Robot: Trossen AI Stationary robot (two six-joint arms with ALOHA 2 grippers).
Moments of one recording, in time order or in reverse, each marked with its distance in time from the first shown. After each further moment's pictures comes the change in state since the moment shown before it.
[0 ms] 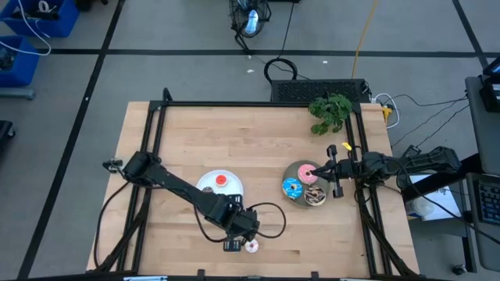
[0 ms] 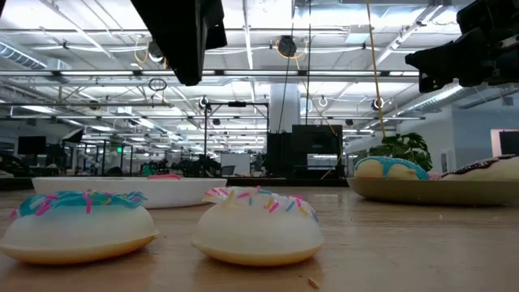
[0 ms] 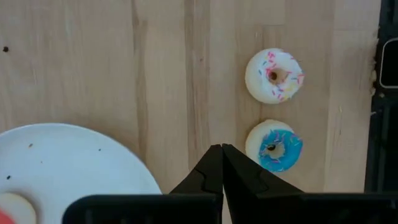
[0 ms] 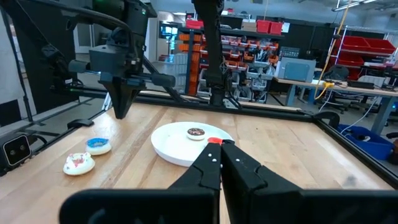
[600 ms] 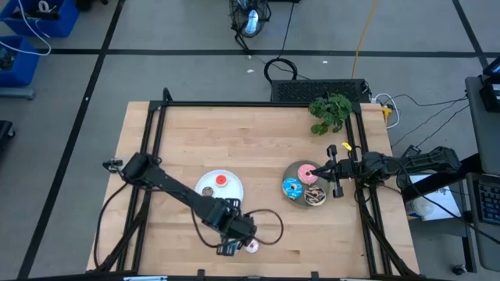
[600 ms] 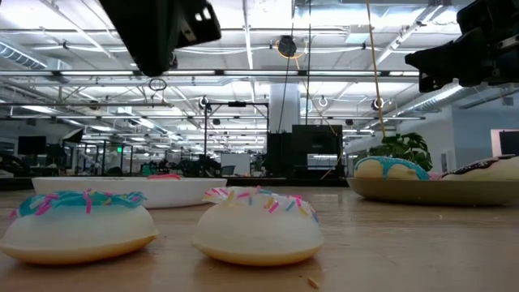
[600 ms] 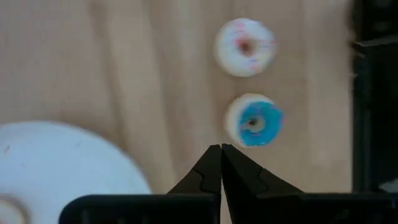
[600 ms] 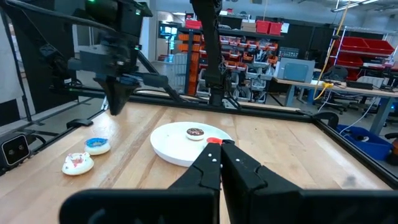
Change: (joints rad) left arm -0.035 0.000 0.000 -0.029 0.051 0.076; right arm 0.000 0.000 0.000 0.001 0.002 -0.004
